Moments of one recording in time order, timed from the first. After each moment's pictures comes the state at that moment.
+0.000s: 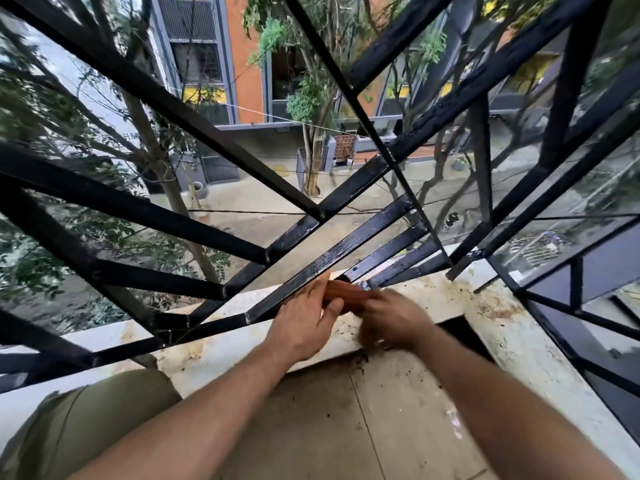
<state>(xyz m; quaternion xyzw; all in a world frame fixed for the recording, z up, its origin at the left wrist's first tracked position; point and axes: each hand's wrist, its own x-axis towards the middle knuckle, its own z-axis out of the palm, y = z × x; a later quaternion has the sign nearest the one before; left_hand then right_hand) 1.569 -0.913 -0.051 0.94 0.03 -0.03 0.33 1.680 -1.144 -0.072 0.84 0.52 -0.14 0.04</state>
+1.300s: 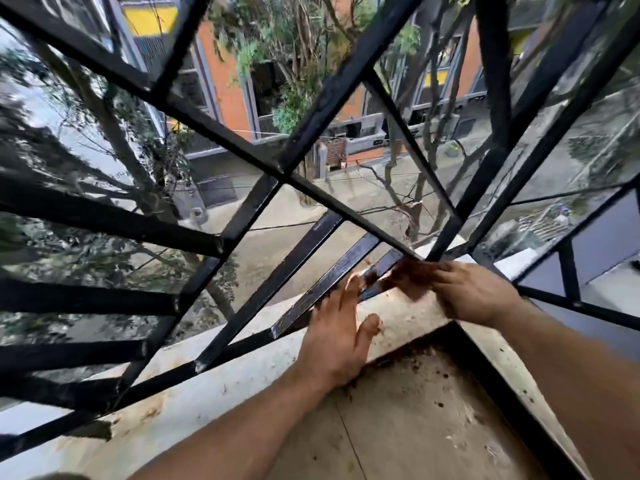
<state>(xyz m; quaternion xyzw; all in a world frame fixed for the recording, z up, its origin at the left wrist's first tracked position) 1.629 -1.016 -0.058 0.95 -0.04 0.01 0.31 1.778 -1.292 -0.051 0.89 0.44 0.07 0.10</state>
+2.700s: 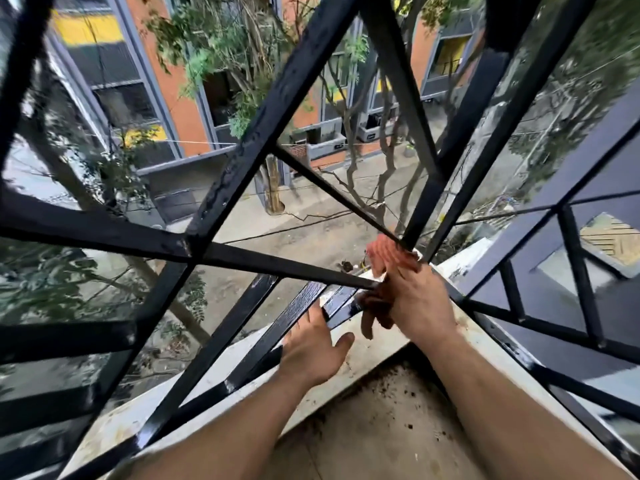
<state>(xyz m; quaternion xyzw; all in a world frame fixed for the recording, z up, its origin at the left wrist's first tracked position) 1.702 -1.042 -0.065 0.95 0.06 -0.12 0.29 1.772 -1.227 -0.014 1.00 0.09 0.01 -0.01</state>
